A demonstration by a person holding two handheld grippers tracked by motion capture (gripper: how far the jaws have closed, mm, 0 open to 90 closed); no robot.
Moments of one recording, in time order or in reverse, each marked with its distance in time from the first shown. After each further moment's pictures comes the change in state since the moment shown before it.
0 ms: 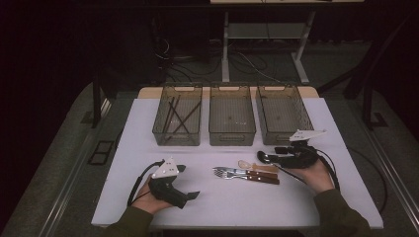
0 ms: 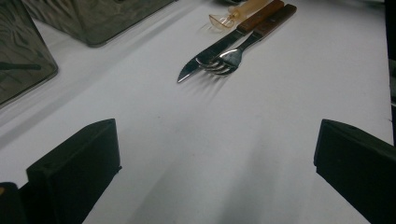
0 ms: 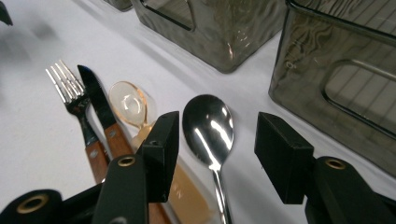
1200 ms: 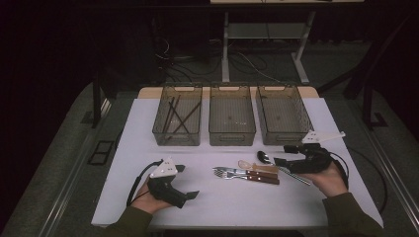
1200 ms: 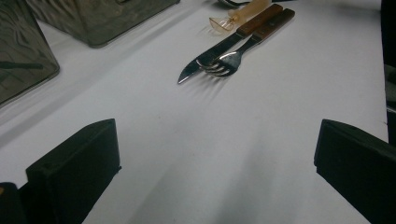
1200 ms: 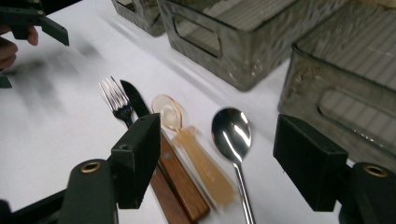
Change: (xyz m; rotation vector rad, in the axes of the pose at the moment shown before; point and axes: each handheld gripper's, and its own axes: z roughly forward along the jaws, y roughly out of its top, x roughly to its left) left arm 0.002 -0.001 -0.002 -0.010 -0.008 -0.011; right arm 0.017 -0.001 -0.048 -0.070 0.031 -0.037
